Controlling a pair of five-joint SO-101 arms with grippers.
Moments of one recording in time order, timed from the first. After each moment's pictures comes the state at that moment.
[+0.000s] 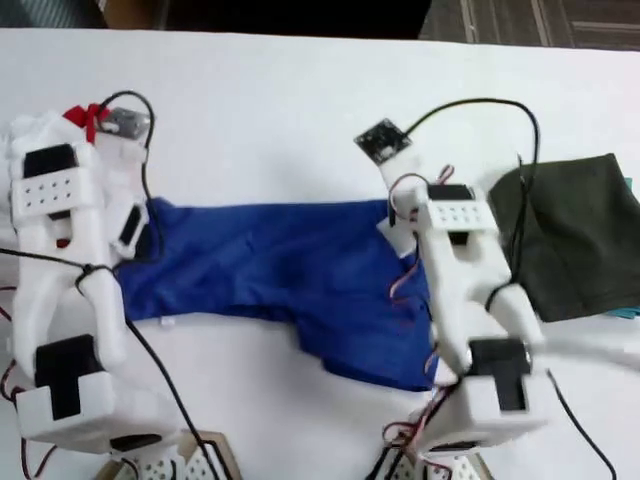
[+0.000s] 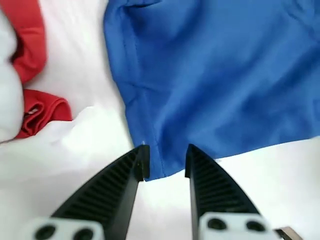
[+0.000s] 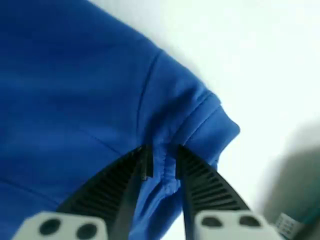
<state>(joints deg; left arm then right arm) -23.1 0.9 10.4 84.8 -27.0 -6.0 6.6 23.6 52.6 34.3</state>
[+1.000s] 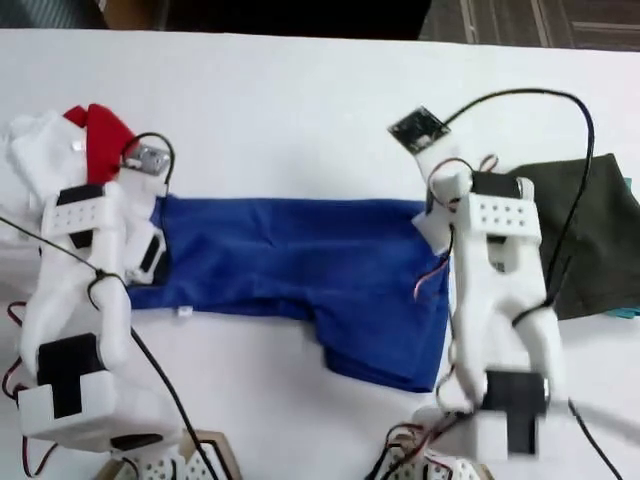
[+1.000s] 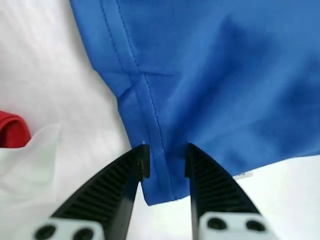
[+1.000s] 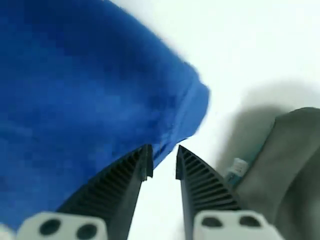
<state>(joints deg) -22.4 0.9 26.8 69.2 -27.1 -1.7 -9.3 20.8 70.2 41.8</state>
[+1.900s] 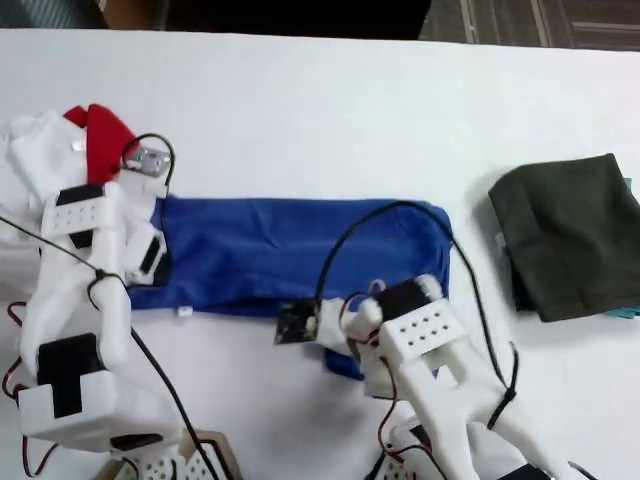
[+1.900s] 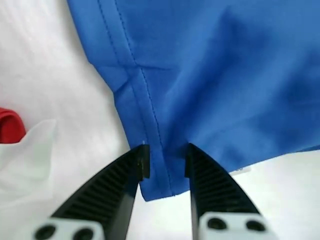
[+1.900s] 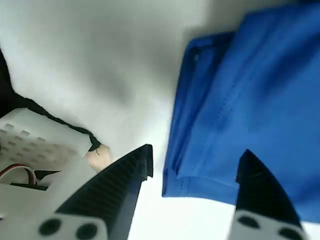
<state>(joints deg) -22.4 0.9 26.8 70.0 -27.0 -30.7 -34.8 60.0 82.9 59.8</state>
